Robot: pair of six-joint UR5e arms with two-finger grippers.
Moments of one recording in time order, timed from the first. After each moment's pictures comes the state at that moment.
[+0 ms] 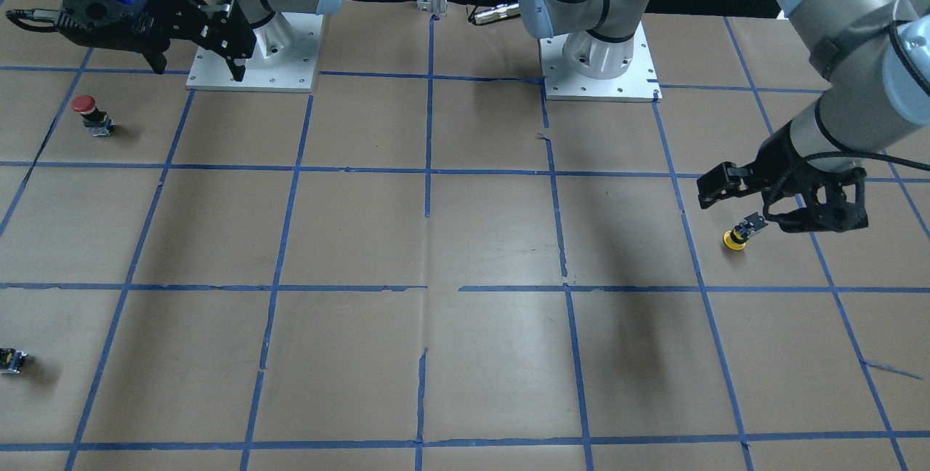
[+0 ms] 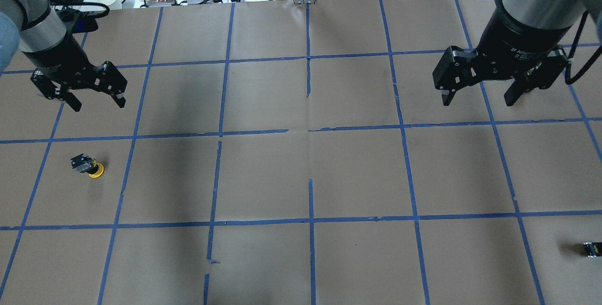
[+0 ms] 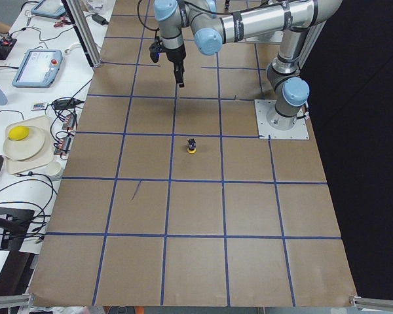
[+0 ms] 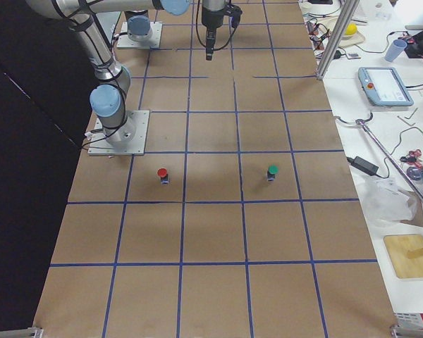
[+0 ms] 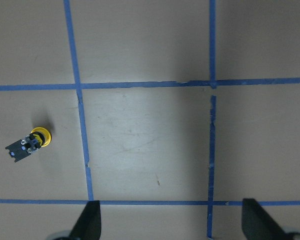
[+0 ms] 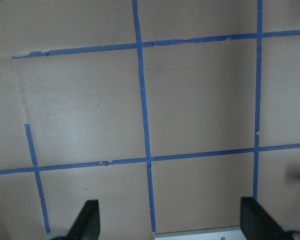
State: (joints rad) left arm -1.22 -1.74 -1.64 -1.49 1.63 0.27; right arm 1.53 -1.70 1.61 -1.42 -1.59 0.03
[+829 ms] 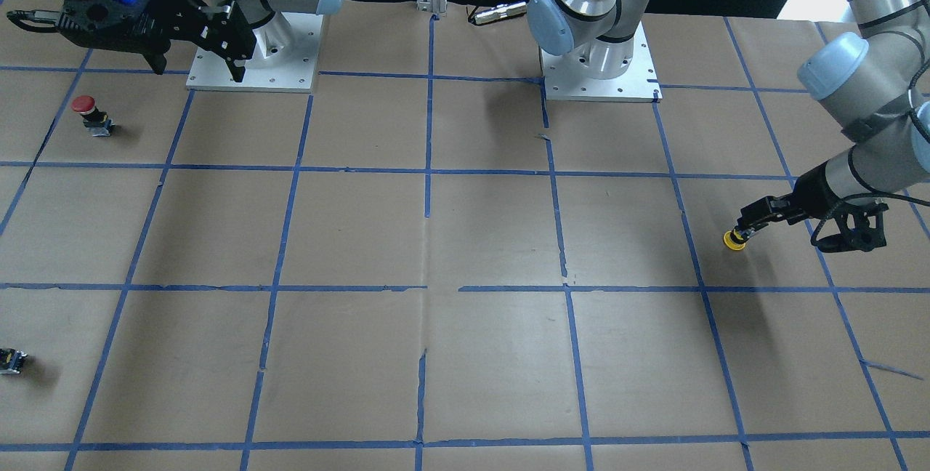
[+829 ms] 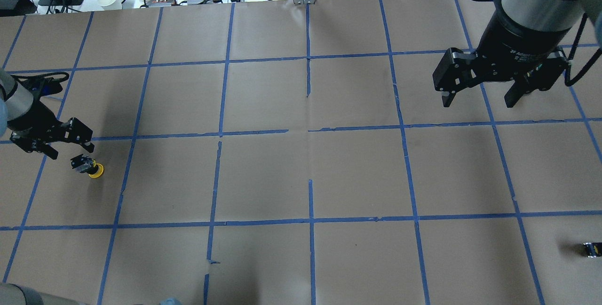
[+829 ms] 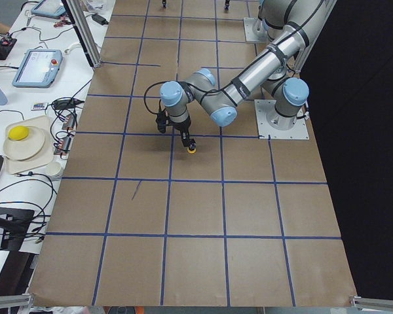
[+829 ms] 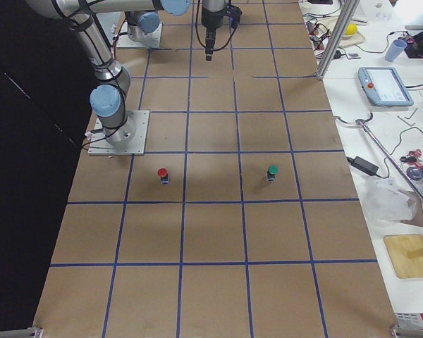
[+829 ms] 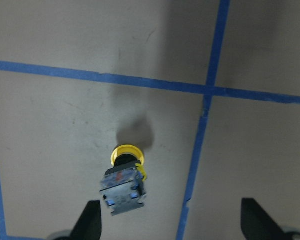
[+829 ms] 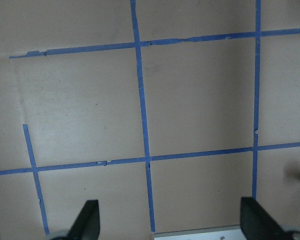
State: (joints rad) left arm -0.95 -1.81 -1.92 -1.13 1.62 0.47; right arm 1.53 -1.70 1.62 -1.42 -1.60 0.04
